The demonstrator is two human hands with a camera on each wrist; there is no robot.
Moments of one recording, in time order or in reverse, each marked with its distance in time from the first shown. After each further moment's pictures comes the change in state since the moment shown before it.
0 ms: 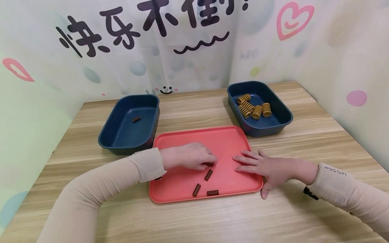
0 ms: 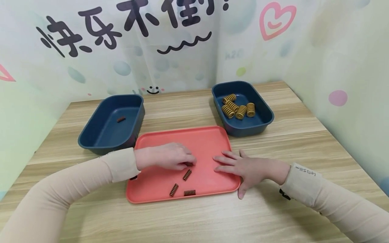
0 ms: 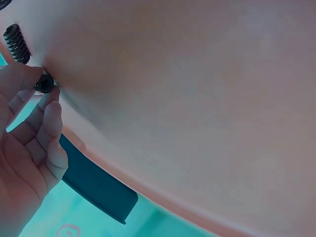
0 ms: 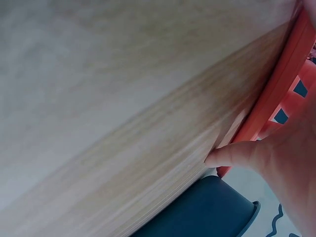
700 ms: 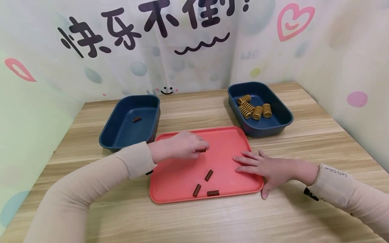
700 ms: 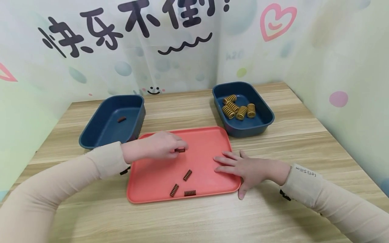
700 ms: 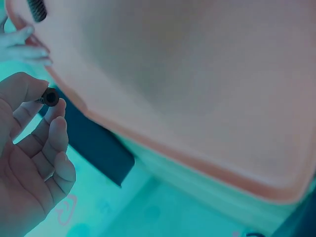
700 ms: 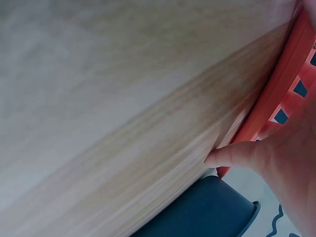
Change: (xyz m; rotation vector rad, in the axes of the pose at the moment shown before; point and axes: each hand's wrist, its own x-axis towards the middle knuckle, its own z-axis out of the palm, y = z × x) left_hand -0.025 -0.012 -0.023 0.011 0.138 -0.146; right_hand -0.001 0.004 0.002 0.002 0.004 0.005
